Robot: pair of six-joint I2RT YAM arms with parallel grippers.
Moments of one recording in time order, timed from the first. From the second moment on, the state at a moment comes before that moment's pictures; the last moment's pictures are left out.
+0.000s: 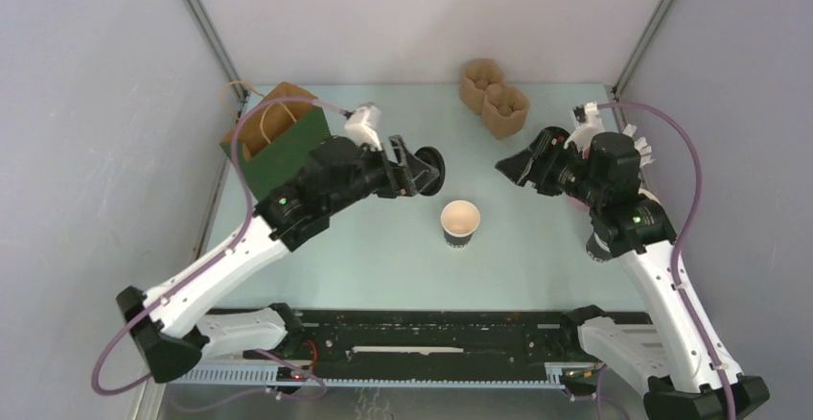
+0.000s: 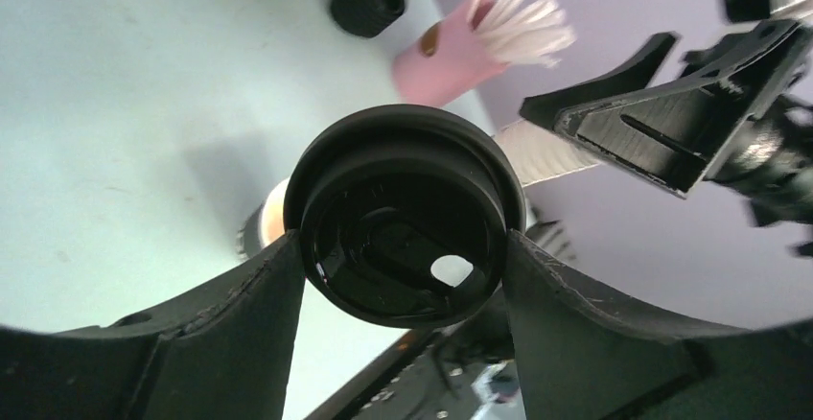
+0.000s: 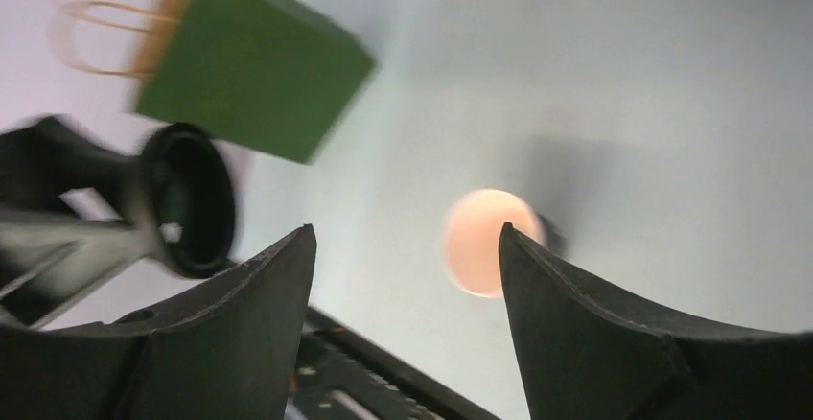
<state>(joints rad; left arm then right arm) -0.78 1.06 1.10 -0.26 0.04 -0.77 0.25 0.89 1.05 -0.45 -0.41 0.67</state>
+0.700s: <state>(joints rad) -1.04 1.84 1.74 -0.84 -0.25 -0.41 0.19 0.92 0.96 -0.76 -0.11 0.40</state>
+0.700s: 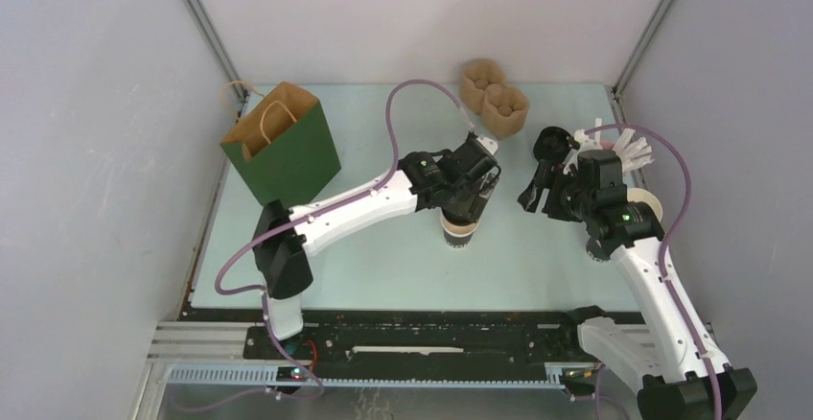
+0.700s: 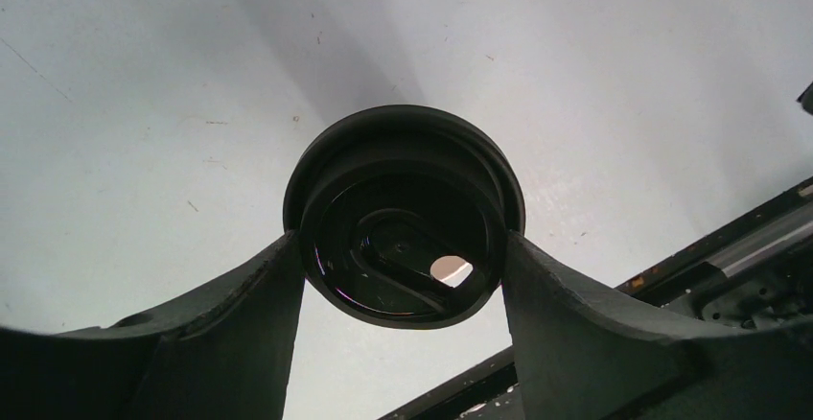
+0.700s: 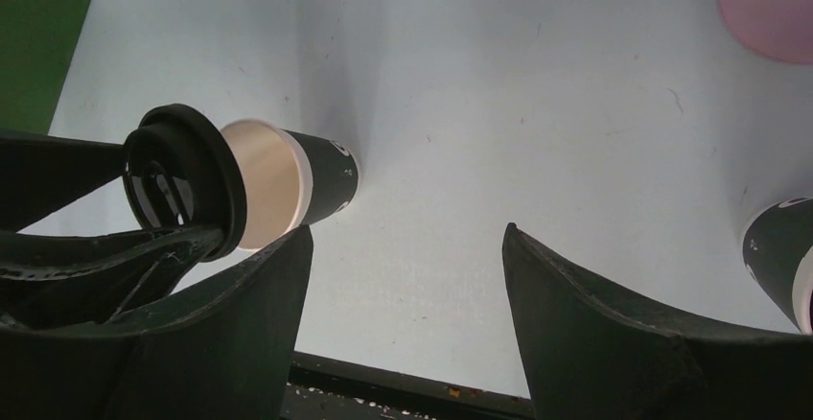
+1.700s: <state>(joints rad) -1.06 1.98 1.84 -0.95 -0.26 -0.36 0.19 0.90 0.94 -0.71 -0.14 0.38</state>
